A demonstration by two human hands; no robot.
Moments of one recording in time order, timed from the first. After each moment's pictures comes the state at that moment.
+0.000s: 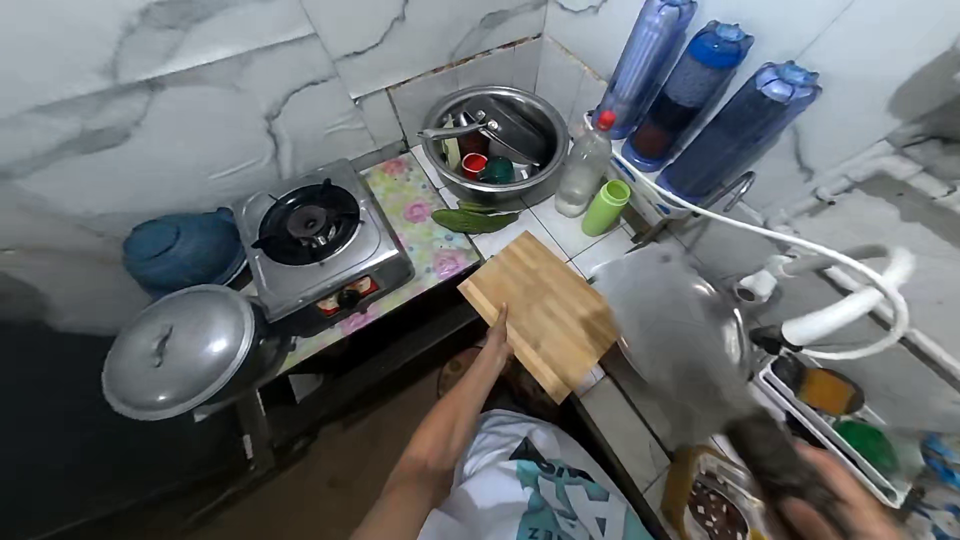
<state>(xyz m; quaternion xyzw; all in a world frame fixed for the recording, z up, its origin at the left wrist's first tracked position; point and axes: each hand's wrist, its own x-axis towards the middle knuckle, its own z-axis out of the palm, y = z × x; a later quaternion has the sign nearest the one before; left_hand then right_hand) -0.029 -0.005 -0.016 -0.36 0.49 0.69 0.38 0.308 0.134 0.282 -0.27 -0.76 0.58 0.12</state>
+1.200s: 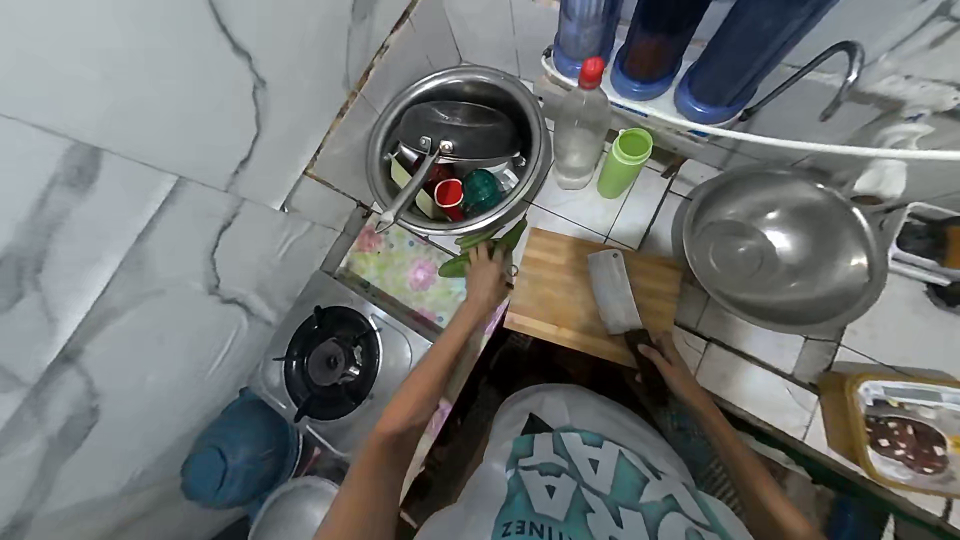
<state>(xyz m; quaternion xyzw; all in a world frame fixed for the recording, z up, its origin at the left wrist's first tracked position) -0.296 0.017 0.048 0.49 0.84 0.09 0.23 0.092 0.071 0.026 -0.56 -0.53 0.63 0.02</state>
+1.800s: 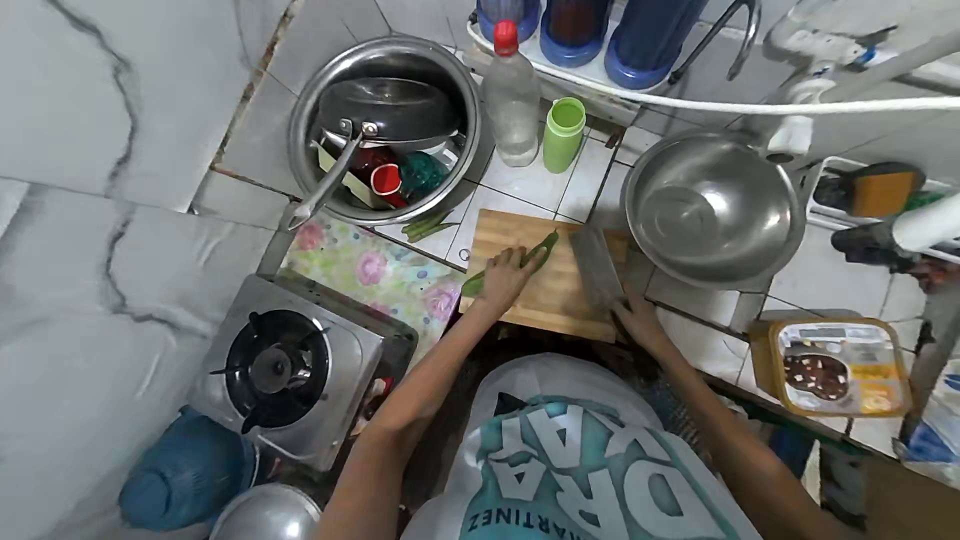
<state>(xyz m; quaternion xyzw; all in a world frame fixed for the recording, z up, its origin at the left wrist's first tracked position) -0.175 0.054 0.028 0.67 0.71 -0.02 0.22 0.101 0.120 0.051 -0.57 -0.61 0.56 -0.05</state>
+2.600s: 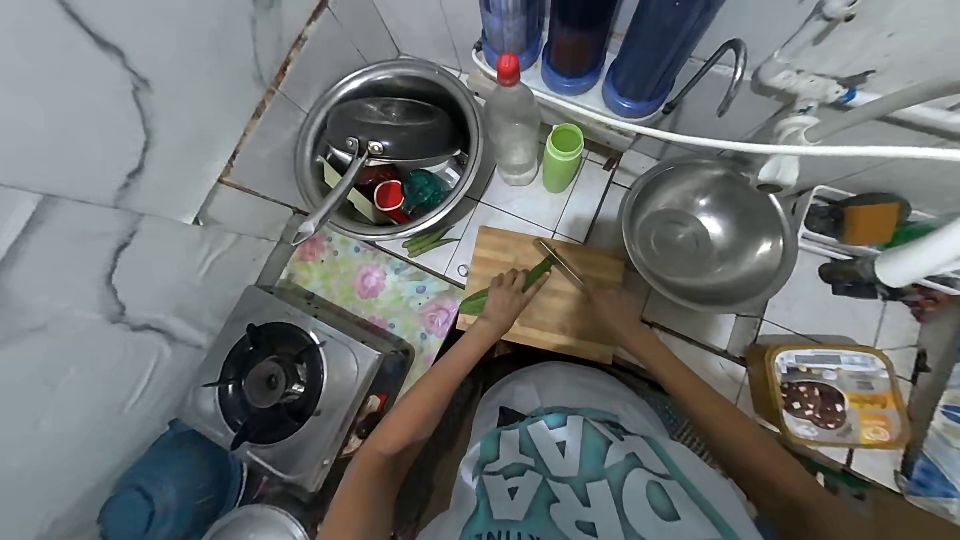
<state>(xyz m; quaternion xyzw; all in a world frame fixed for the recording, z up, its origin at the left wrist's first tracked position) -0.170 0.056 0.025 0.69 0.68 -0.09 0.24 0.032 0.155 0.071 -0.45 -0.80 0.30 -0.26</state>
